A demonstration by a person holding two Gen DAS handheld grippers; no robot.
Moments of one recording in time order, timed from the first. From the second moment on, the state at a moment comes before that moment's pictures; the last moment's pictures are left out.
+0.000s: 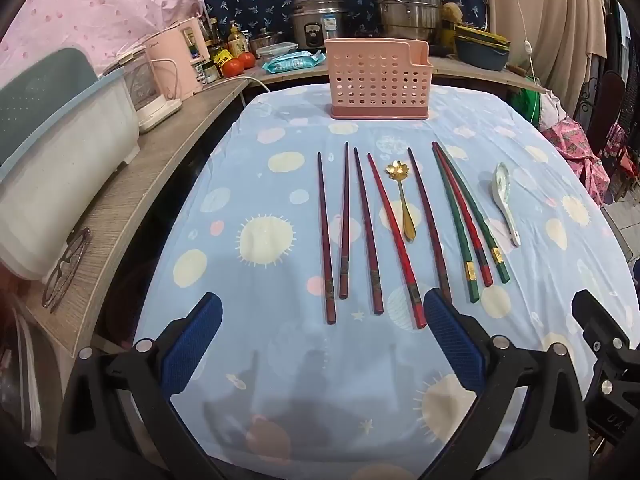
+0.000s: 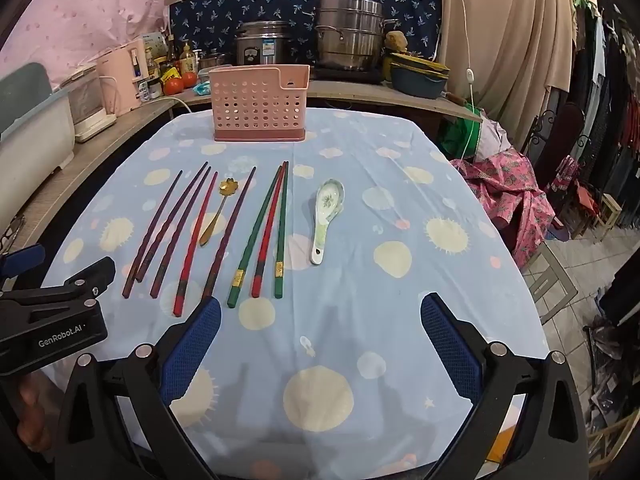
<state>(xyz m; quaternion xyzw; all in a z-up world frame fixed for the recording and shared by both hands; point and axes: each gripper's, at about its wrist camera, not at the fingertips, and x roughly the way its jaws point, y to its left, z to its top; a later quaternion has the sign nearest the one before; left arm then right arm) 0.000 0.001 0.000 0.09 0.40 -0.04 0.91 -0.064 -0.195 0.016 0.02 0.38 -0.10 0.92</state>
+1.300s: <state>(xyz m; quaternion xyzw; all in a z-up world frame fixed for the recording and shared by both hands) 0.000 0.006 0.001 0.08 0.40 -0.04 0.91 -0.065 -0.194 0.017 0.02 0.38 -0.10 0.92</state>
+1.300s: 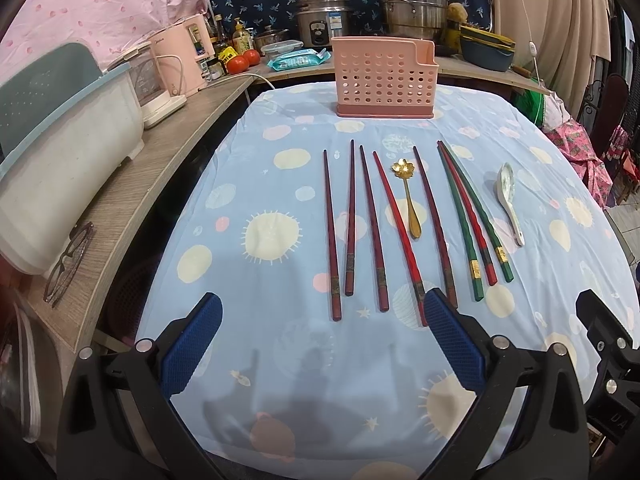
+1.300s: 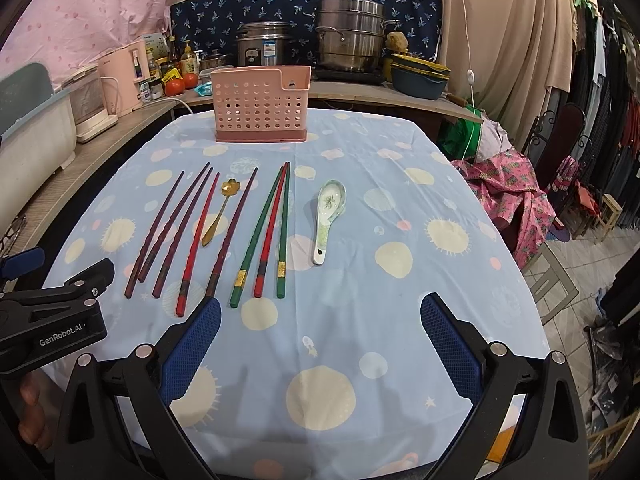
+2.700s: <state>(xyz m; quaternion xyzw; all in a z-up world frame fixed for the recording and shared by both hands) -0.002 0.009 0.001 0.08 0.40 -0.03 0.91 -0.066 -0.195 0.017 0.02 0.38 -0.10 0.92</state>
